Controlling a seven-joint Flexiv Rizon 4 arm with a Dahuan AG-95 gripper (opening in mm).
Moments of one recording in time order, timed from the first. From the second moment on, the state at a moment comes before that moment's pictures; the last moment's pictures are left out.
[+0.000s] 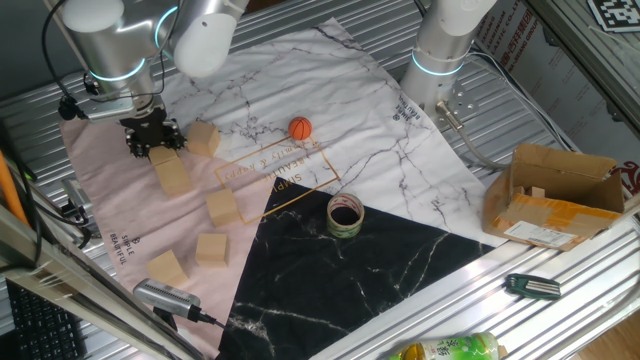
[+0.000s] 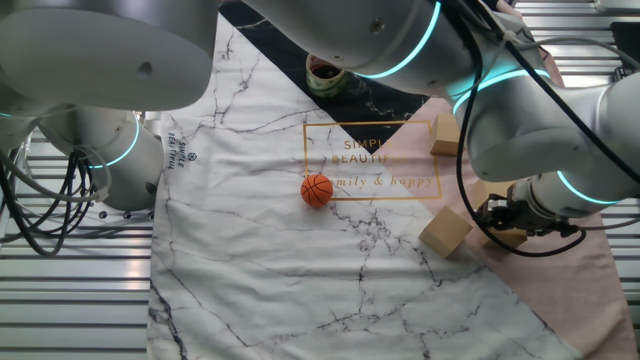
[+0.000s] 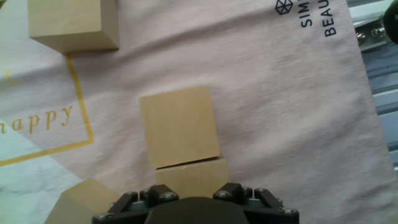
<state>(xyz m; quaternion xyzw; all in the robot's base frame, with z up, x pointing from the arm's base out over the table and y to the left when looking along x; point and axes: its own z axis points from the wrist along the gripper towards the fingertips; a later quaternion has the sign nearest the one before) 0.682 -0.118 0.032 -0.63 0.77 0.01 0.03</state>
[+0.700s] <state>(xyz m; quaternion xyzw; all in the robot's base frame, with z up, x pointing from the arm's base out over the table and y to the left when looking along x) 0.682 -0.118 0.033 -0.64 0.77 0.01 0.03</state>
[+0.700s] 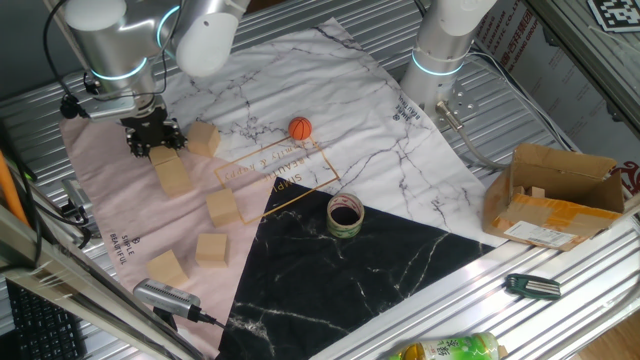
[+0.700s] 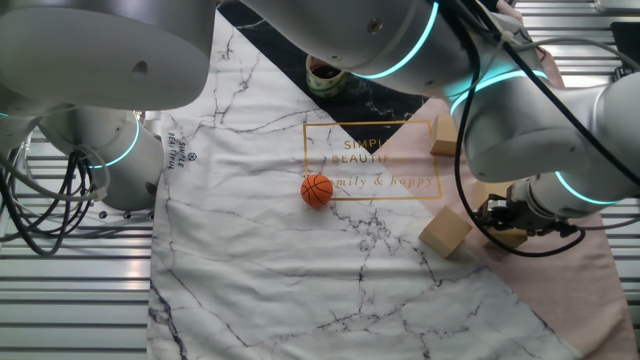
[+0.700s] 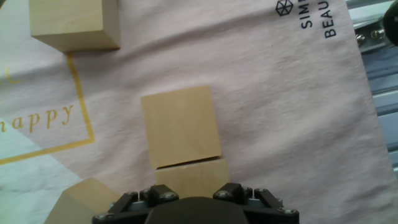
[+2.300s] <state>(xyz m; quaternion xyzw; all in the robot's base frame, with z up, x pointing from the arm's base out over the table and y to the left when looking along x) 0.684 -0.116 0.030 -0.64 0.76 0.01 0.03</state>
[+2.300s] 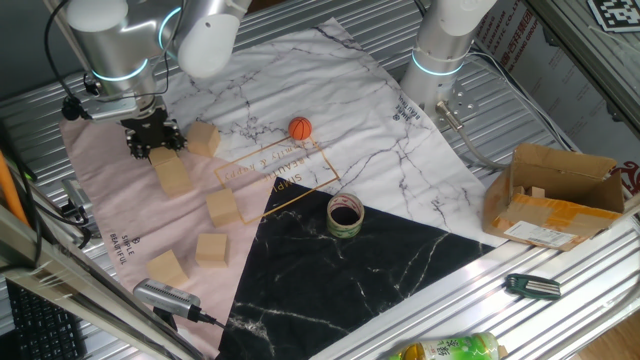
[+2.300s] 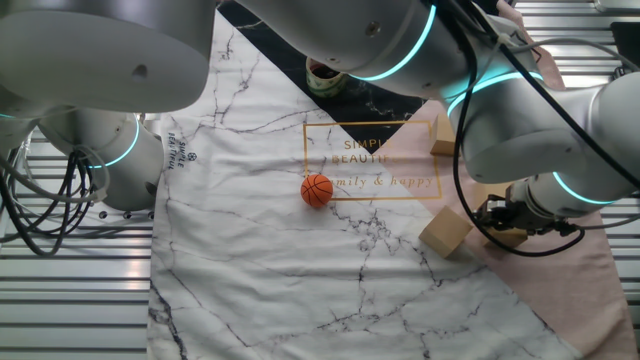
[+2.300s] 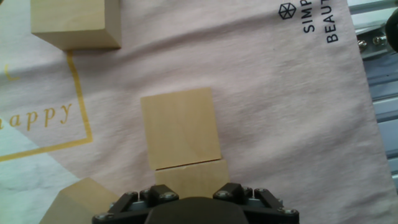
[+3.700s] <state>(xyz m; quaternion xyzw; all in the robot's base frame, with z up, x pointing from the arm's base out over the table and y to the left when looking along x) 0.684 -0.115 0.030 -0.64 0.76 0.01 0.03</state>
